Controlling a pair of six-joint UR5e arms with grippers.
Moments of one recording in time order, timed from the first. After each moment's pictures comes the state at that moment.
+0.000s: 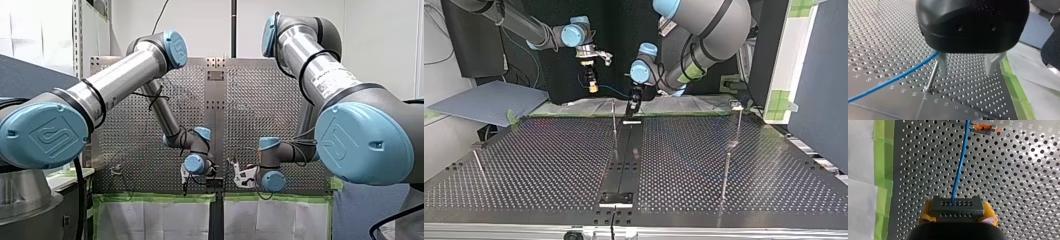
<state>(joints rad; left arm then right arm) -0.53 -2.51 -1.55 -2.52 -1.79 -1.80 2.07 -0.70 1.90 -1.07 1.58 1.41</state>
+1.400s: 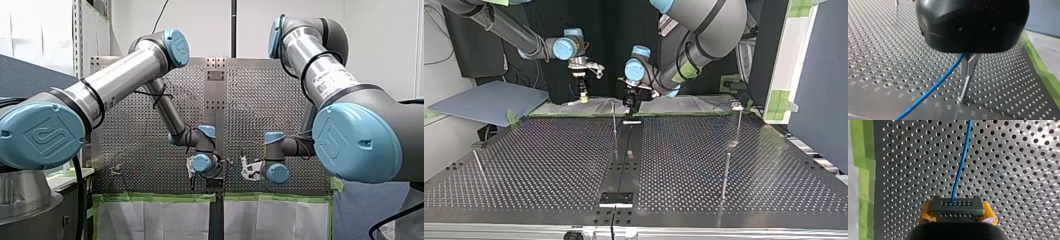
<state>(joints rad) -0.57 -2.51 -1.51 -2.41 -1.85 -1.78 2.00 -0.70 1.80 -0.98 1.57 1.41</state>
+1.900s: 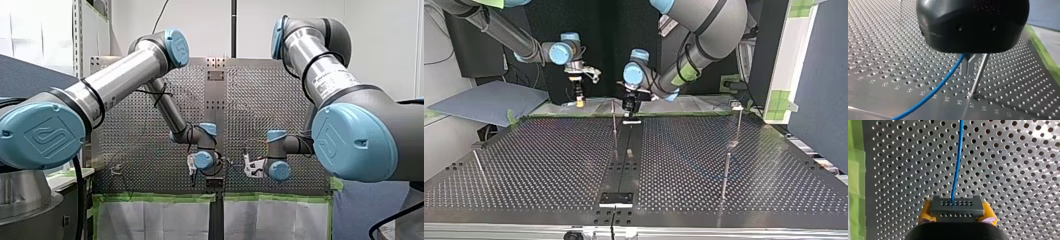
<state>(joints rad) -0.56 -2.51 -1.46 -2.44 -1.86 -1.78 1.97 -0.70 1.77 -0.96 1.55 1.41</state>
